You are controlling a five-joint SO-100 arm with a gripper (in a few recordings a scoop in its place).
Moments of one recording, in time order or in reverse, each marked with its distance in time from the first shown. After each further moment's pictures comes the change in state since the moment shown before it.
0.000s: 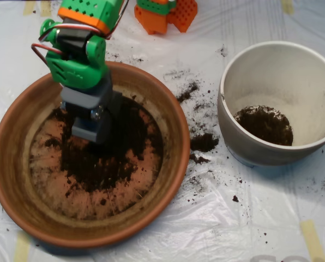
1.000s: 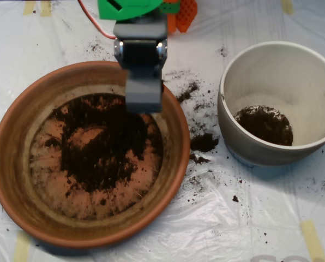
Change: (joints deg) arm -20.2 19.9 -14.2 19.7 0.6
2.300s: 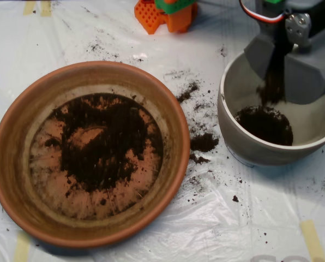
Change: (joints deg) arm -34.8 -24.4 -41.8 17.8 -0.4
